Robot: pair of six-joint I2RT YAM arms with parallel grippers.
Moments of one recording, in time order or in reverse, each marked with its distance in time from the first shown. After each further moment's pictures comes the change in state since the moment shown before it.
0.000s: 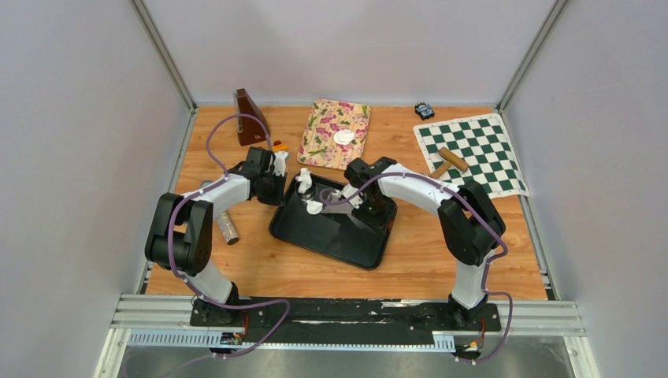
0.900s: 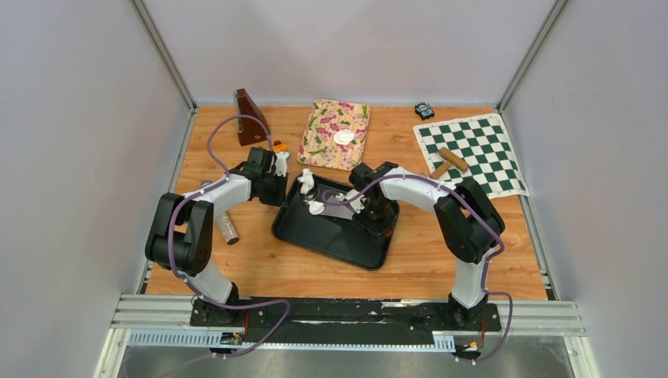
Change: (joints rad) left arm -0.005 0.000 -0.003 0.000 0.018 -0.031; right arm -0.035 0.019 -0.051 0.050 -0.159 0.065
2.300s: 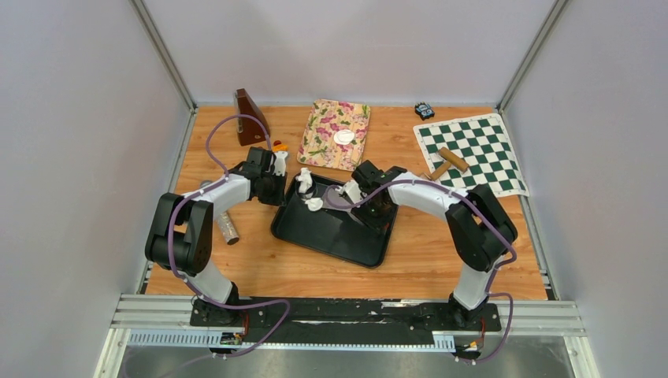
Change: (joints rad) left arm 0.001 0.000 0.000 0.004 -0.017 0.000; right arm 0.003 -0.078 -0.090 0.227 0.076 -0.031
